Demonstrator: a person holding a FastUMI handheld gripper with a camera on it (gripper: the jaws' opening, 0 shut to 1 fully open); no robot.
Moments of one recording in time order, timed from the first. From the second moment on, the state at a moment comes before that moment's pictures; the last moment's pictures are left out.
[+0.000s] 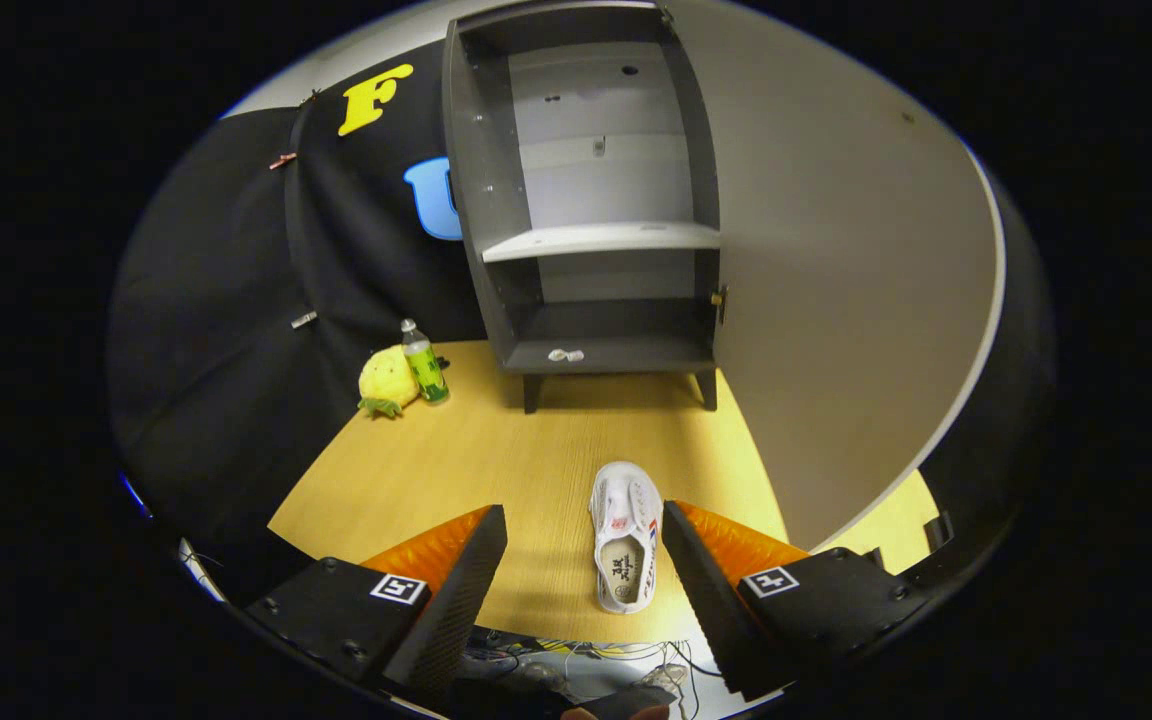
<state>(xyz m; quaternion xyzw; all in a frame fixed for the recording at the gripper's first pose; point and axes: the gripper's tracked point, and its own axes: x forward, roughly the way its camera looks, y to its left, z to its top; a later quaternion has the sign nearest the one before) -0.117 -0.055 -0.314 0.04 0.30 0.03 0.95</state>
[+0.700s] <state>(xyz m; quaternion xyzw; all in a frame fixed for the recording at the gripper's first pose) -0.076 -0.048 -0.499 0.07 0.38 0.00 0.92</state>
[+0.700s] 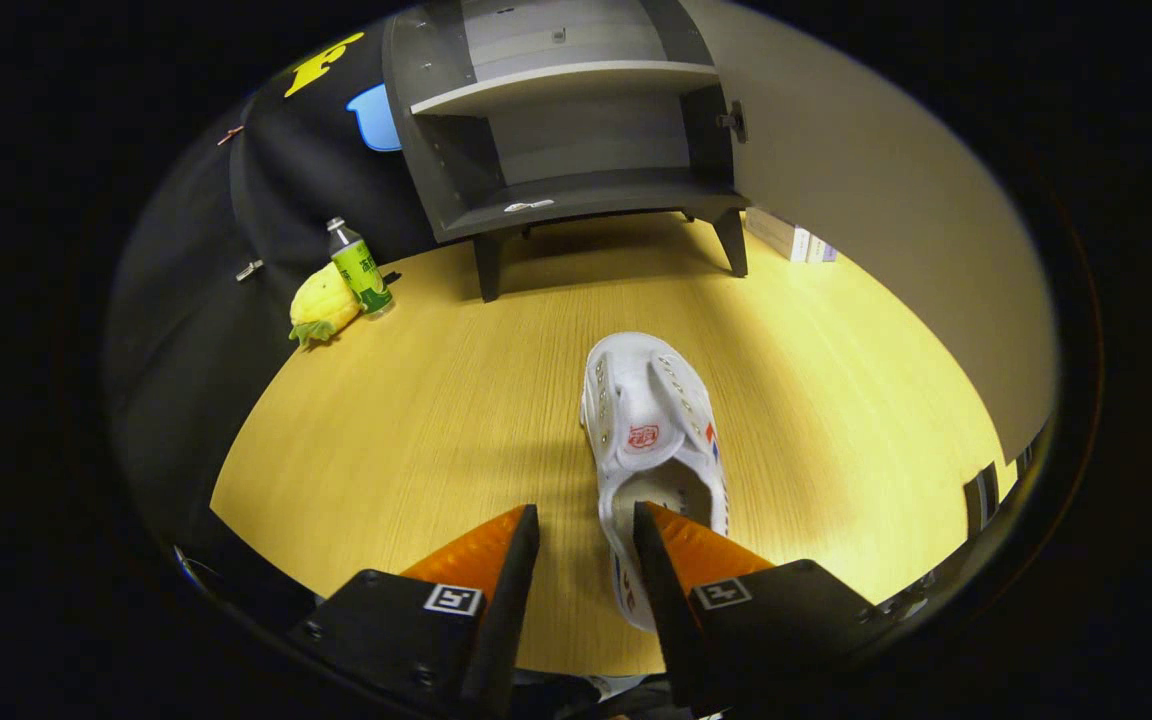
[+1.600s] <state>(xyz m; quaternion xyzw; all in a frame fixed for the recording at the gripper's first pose) 0.009 -0.063 -0.514 0.05 0.25 -0.02 0.97</state>
